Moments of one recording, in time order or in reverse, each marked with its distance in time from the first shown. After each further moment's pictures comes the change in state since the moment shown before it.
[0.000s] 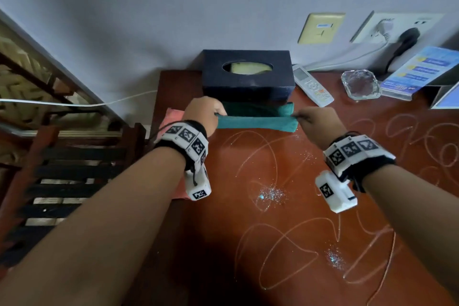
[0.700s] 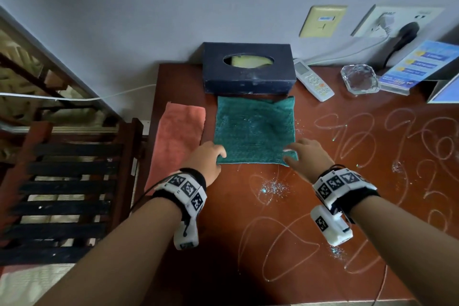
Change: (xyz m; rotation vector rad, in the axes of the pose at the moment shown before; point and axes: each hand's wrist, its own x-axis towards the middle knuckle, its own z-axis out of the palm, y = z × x) left_hand -0.077 -0.039 0.063 0.103 -0.261 0.050; right_hand -0.053 0.021 0.065 -0.228 -0.239 0.054
